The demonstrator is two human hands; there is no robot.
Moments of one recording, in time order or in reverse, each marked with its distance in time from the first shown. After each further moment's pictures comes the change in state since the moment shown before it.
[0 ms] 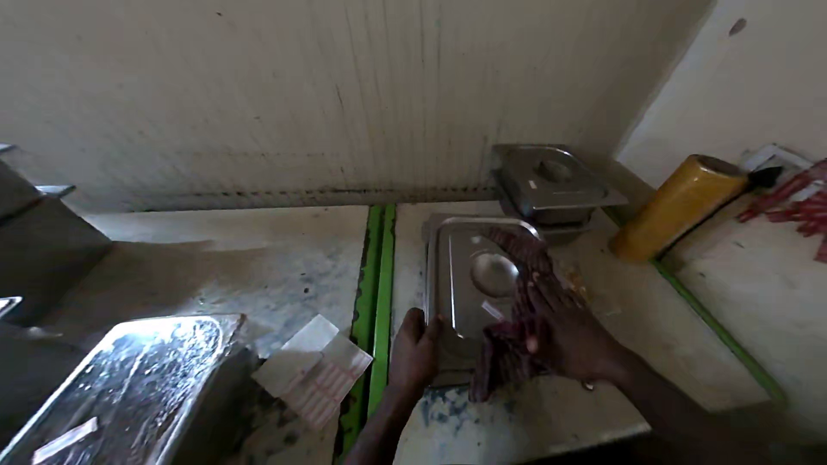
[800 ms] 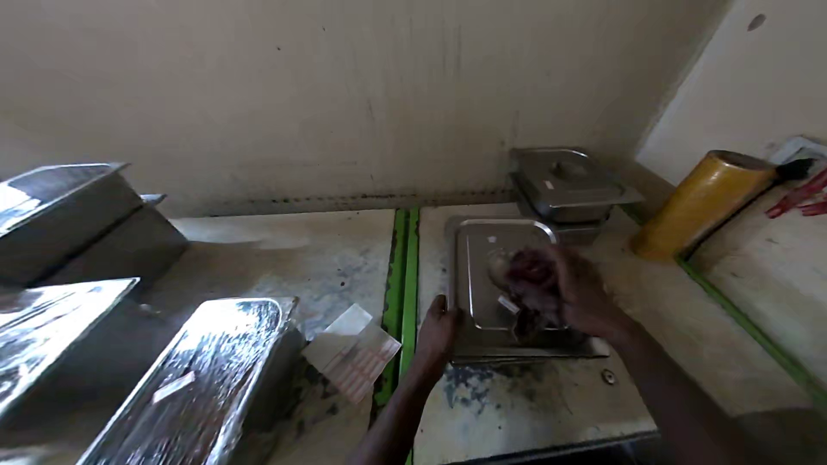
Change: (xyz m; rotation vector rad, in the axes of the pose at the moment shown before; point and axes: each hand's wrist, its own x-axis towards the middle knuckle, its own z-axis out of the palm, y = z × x) left_hand -0.001 0.013 -0.009 -0.112 -0.065 -0.067; right_hand 0.018 -0.021 -0.014 0.245 0.453 -0.009
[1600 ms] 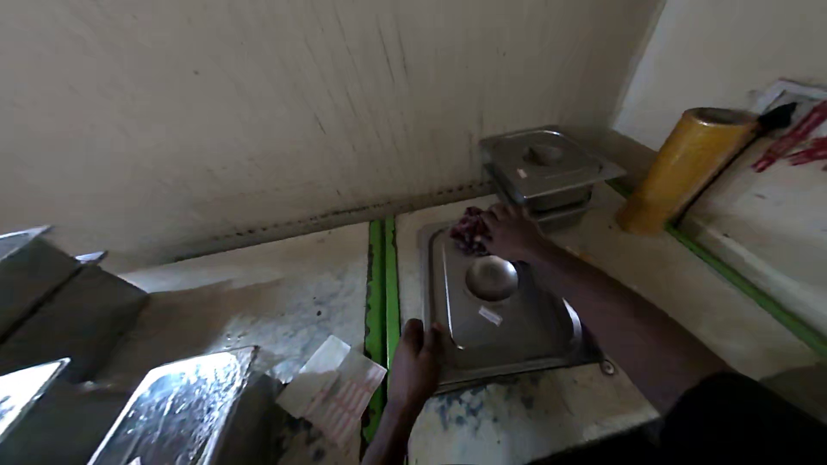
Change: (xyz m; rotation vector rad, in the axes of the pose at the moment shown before) left_hand -0.004 -0.009 0.006 0.293 0.088 0.076; right_hand 0.145 0.022 0.035 -0.286 -0.132 -0.083
